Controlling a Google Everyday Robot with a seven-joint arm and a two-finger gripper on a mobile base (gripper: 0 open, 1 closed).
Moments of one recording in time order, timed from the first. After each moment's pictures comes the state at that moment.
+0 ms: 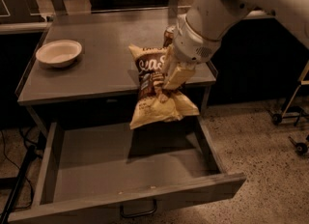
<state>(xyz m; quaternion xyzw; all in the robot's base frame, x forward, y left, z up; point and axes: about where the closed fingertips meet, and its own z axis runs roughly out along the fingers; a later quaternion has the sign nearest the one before) 0.535 -0.049 0.916 -0.76 0.61 0.06 0.21</state>
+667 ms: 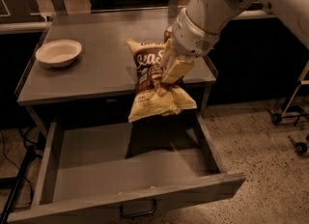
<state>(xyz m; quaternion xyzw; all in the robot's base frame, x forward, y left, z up) 0.550 -0.047 0.922 -0.76 0.61 0.07 0.22</state>
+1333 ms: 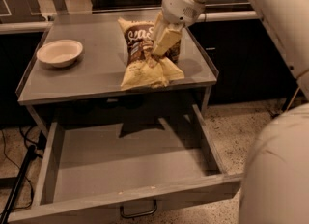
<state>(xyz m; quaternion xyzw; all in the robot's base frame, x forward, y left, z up) 0.626 -0.026 0.951 -0.76 0.59 0.10 0.23</state>
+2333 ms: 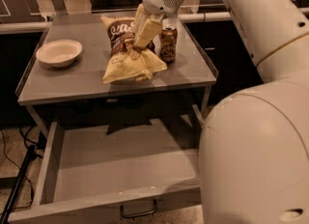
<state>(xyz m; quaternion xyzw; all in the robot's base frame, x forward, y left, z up) 0.642 0.024 0.963 -0.78 0.57 0.14 0.23</state>
